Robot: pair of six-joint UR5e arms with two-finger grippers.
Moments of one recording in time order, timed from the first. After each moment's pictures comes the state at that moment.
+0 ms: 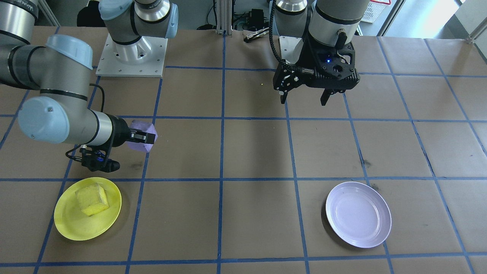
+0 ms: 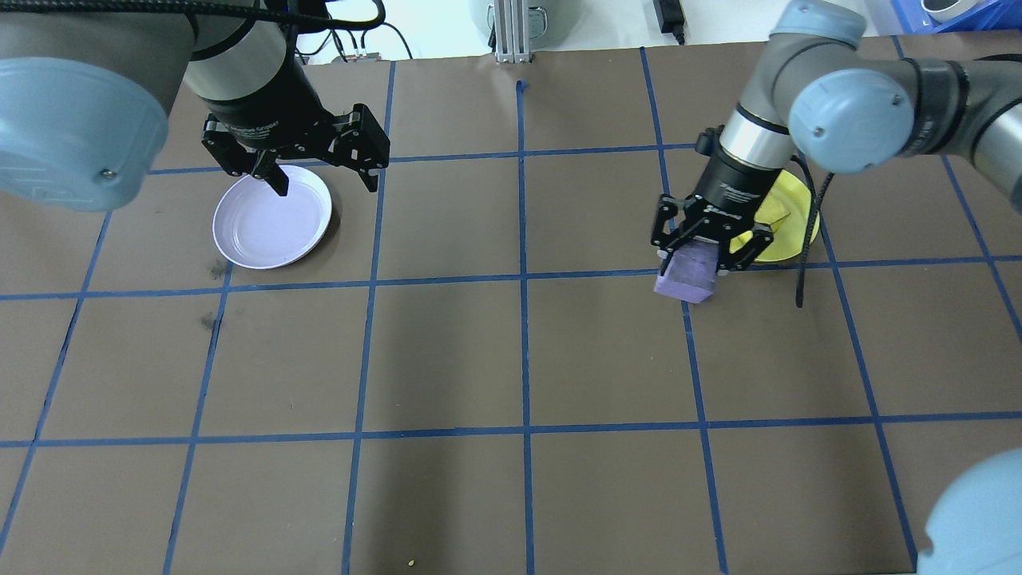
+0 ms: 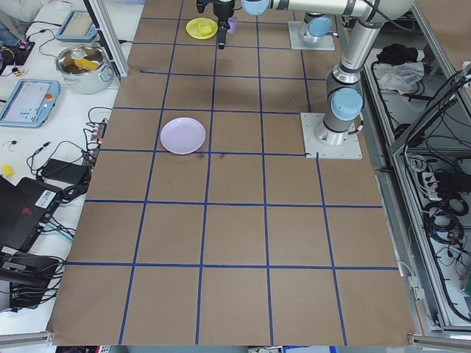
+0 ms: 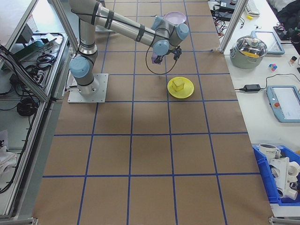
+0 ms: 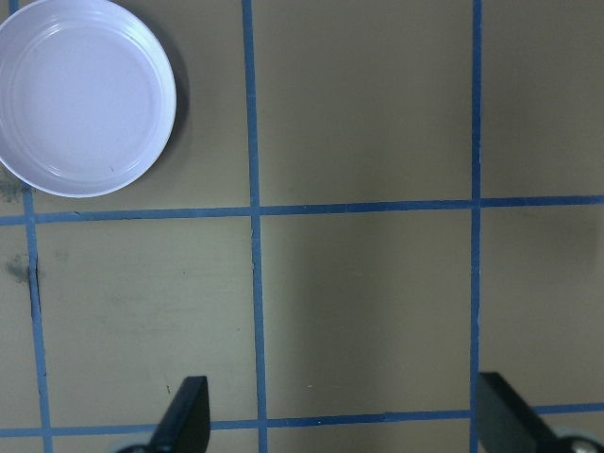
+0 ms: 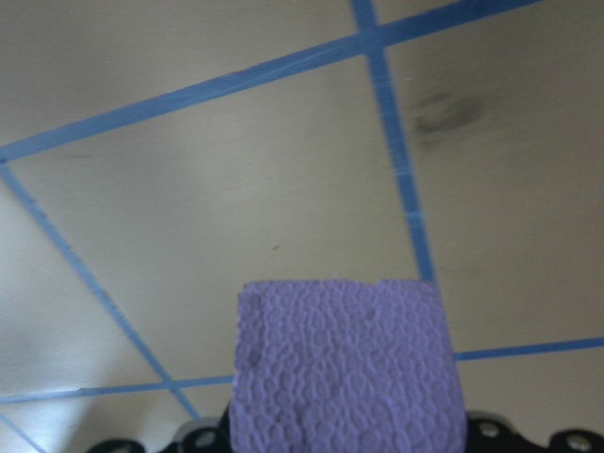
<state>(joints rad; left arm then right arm) -1.68 -1.58 -1.56 -1.49 1.56 -0.10 1.50 -1.28 1.67 -1.53 -1.34 0.15</state>
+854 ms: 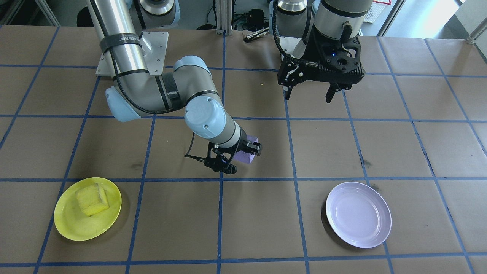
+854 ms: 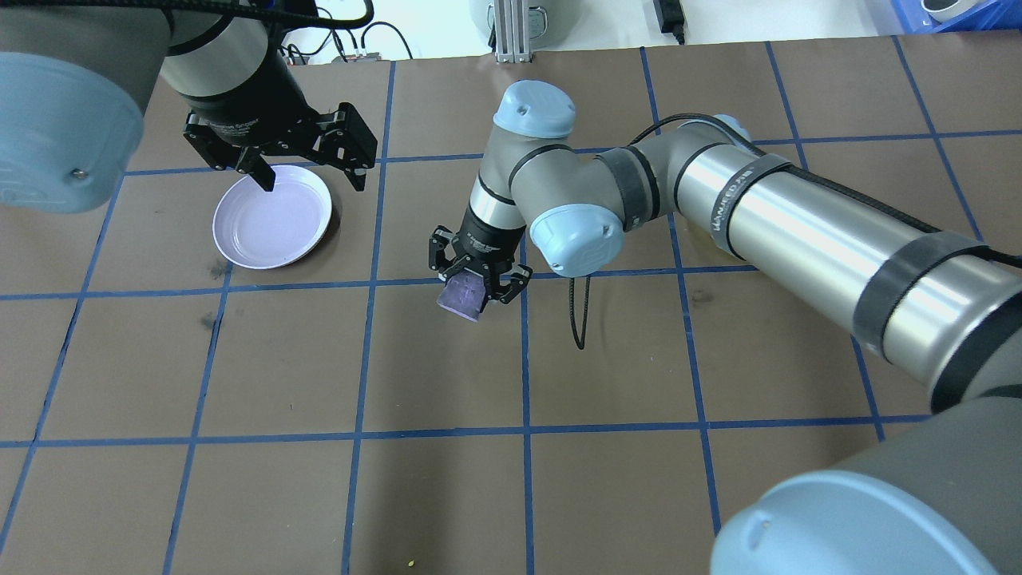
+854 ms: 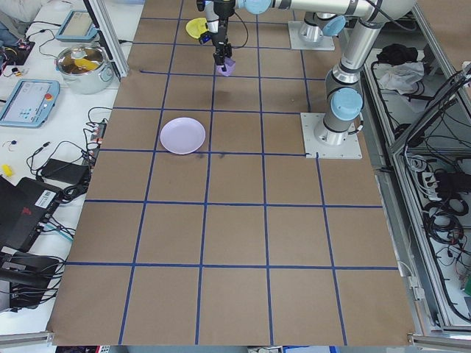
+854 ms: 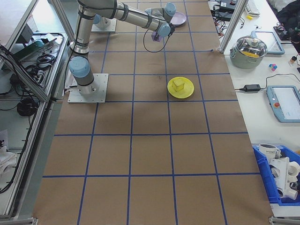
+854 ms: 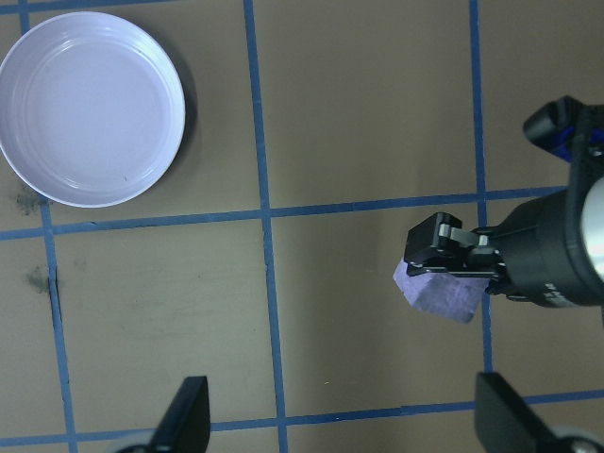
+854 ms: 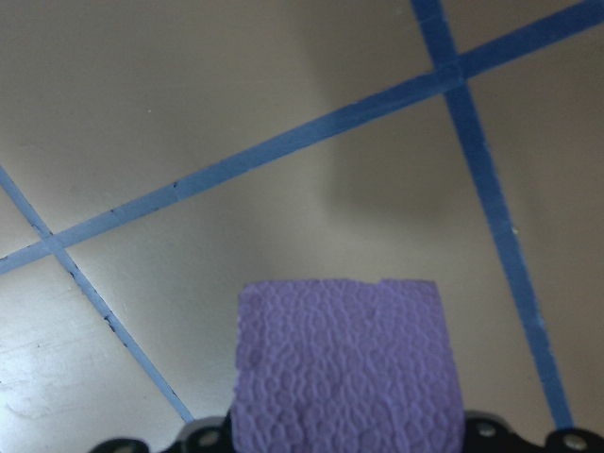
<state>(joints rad) -1.67 -1.56 -1.56 -1.50 1.56 -0.04 1.94 -1.07 1.61 -2.02 -1.16 0.75</state>
